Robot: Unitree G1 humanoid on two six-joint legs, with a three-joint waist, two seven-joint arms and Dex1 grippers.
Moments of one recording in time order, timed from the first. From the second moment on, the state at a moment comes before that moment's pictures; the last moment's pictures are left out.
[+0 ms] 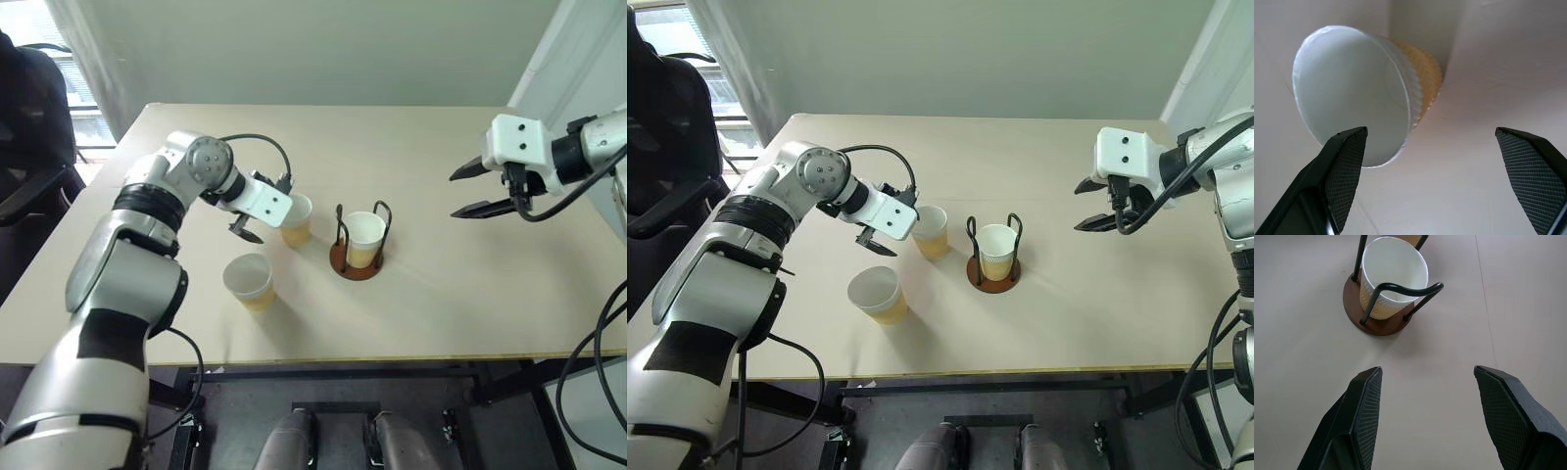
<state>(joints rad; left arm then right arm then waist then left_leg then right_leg) -1.41 0.59 -0.56 1.24 0.56 -0.72 -1.17 -1.07 -0.99 0.25 0.17 0.04 0.34 1.49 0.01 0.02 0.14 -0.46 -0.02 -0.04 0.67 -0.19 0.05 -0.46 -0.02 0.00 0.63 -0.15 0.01</state>
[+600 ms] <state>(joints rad) -1.44 0.55 -0.55 1.30 0.57 -0.74 -1.22 -1.07 -0.99 0.25 0.21 0.03 0.28 1.47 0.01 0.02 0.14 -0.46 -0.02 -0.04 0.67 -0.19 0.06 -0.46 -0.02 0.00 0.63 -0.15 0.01</state>
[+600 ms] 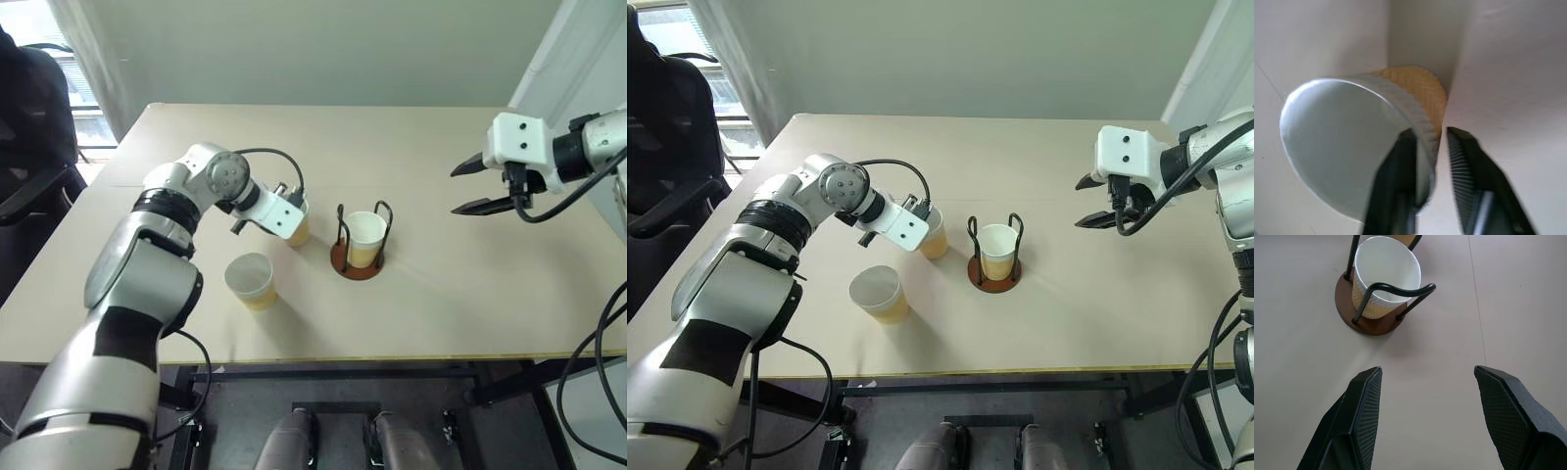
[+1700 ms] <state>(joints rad) -1.78 0.47 -0.57 1.31 0.16 -0.35 -1.58 -1.12 -0.97 0.36 0.66 0.00 -0.08 1.61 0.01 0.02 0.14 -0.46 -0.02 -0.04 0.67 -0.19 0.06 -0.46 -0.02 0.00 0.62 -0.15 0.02</state>
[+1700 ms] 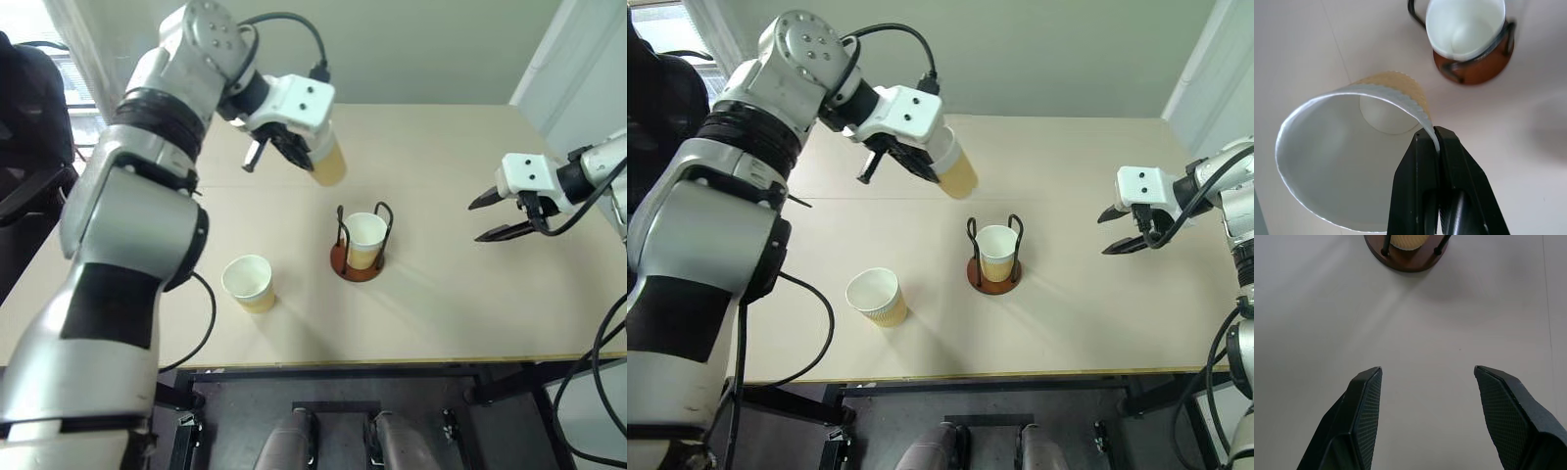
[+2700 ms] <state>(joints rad) -1.80 0.53 -1.14 0.98 -0.41 -0.22 -1.59 -1.08 -1.05 0.39 0.52 0.06 0.01 1.61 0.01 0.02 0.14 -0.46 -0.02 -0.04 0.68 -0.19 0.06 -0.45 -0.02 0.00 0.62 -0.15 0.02</state>
